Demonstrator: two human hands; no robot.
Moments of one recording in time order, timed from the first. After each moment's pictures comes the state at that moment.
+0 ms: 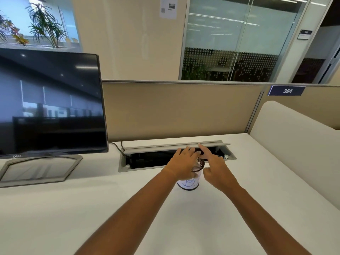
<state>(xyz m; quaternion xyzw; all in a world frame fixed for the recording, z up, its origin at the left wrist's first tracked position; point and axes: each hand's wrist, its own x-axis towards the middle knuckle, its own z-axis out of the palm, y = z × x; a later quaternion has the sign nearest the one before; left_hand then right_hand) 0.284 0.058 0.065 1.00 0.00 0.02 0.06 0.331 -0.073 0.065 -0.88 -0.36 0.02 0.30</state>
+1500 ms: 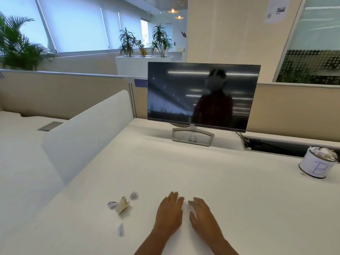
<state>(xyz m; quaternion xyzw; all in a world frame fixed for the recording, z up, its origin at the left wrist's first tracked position) -0.247 0.155 -0.025 0.94 0.33 0.07 0.08 -0.134 0.076 -0.042 -0.80 -0.54 0.14 0.23</state>
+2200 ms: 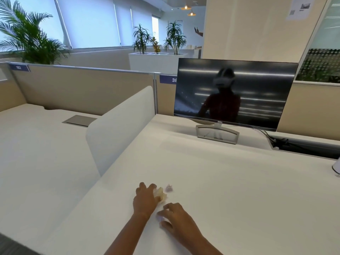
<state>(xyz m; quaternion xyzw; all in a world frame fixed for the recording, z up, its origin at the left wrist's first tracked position) -0.391 0.252 -0.022 0.81 0.55 0.07 0.19 -0.293 0.144 -0.037 -0.69 -0.69 0.15 0.18</state>
